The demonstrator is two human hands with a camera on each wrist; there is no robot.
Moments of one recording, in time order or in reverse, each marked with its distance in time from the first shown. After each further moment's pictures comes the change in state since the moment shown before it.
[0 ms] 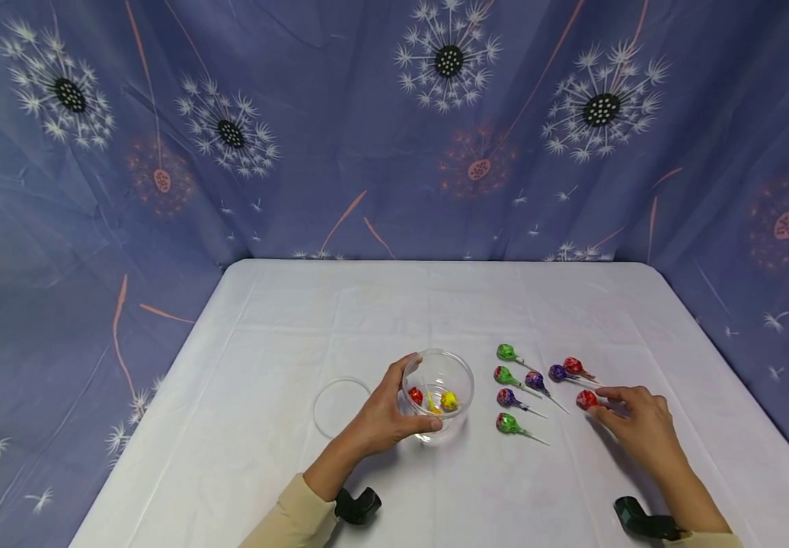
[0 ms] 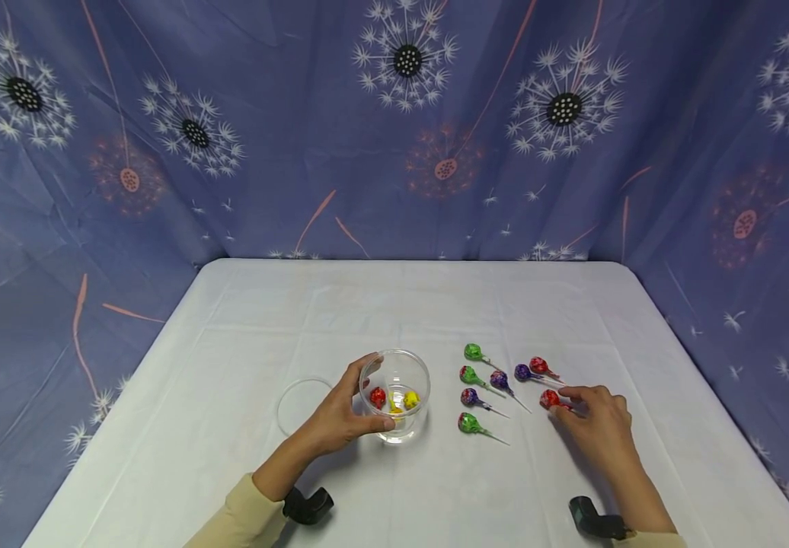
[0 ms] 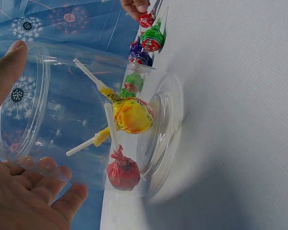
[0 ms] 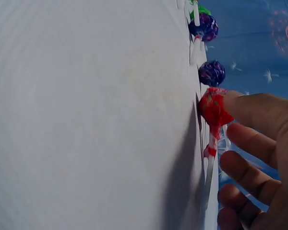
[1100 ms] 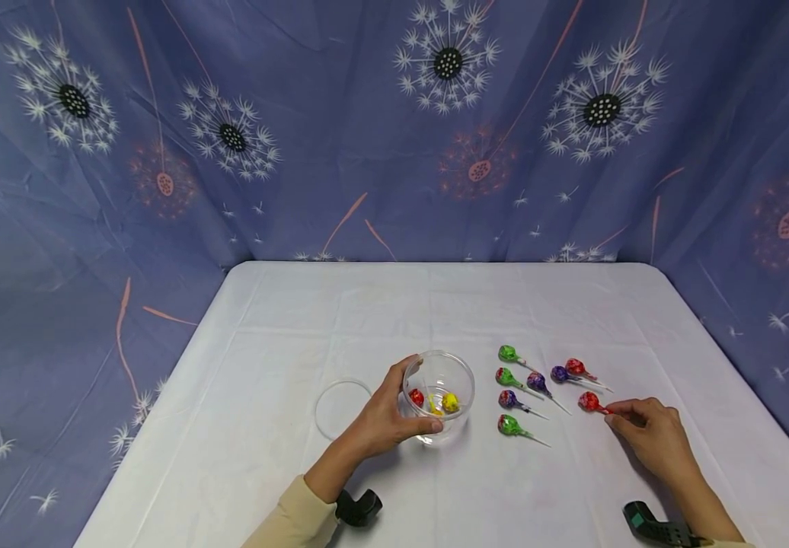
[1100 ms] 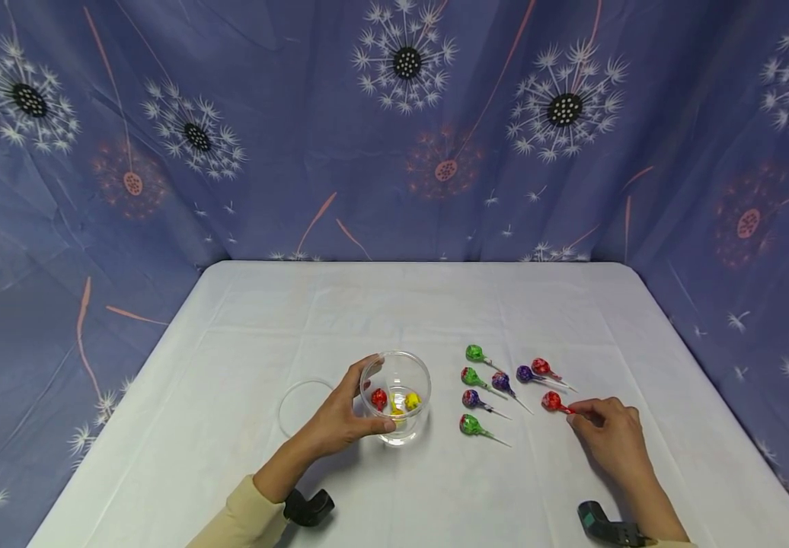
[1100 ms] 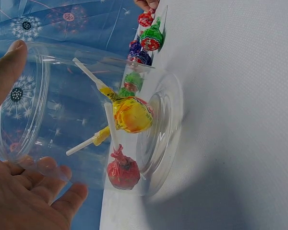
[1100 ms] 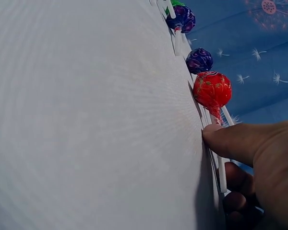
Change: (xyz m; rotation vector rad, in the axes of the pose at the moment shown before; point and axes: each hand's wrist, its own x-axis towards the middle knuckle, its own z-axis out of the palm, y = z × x) left_hand -0.001 0.001 0.000 0.016 0.000 -0.005; right_hand -0.005 0.031 0.009 -0.004 0.045 0.030
